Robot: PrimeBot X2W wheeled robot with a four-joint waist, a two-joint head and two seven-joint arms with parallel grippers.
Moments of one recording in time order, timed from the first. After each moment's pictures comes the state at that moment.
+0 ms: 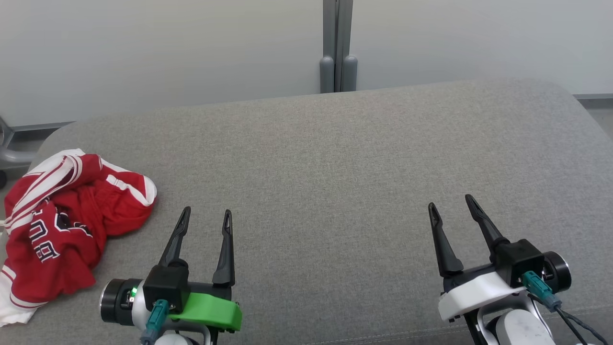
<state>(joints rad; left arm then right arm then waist) -0.06 0.05 -0.22 0.15 -0.09 0.03 -0.26 -0.06 -0.05 0.10 0.13 0.05 0.13 -0.26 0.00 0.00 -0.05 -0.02</state>
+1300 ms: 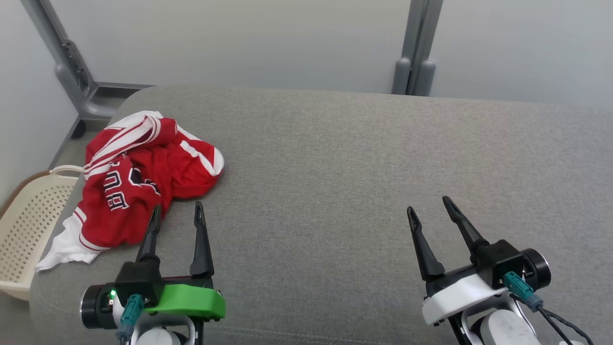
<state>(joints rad) -0.07 0.05 -0.17 0.15 -0.18 0.09 -0.26 -0.08 -0.05 0.17 0.15 0.06 0.13 -0.26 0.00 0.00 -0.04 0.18</state>
